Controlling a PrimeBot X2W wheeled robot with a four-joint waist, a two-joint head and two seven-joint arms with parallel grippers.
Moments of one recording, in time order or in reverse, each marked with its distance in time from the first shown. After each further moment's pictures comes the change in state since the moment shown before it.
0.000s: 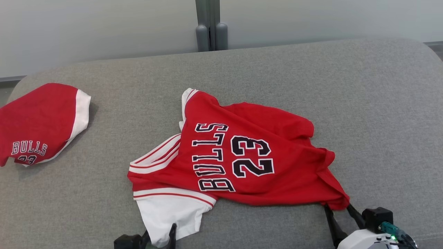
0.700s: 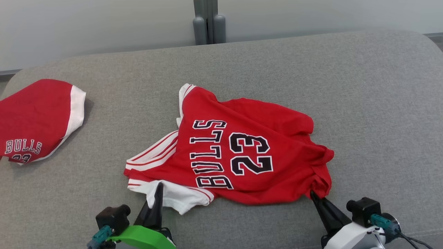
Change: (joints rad) left arm -0.043 0.006 0.011 -0.210 -0.158 0.000 0.001; right arm -0.010 -0.105 0.235 -0.185 0.107 0.000 0.000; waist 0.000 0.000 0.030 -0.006
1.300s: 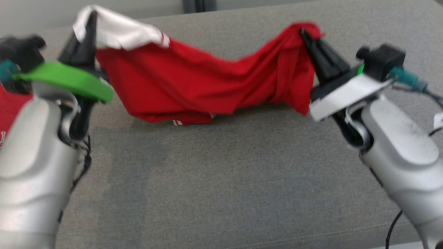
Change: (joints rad) left arm -0.693 0.253 -0.081 0.030 -0.190 0.000 0.090; right arm -0.654 -0.053 0.102 -0.045 0.154 0.000 0.000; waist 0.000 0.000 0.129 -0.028
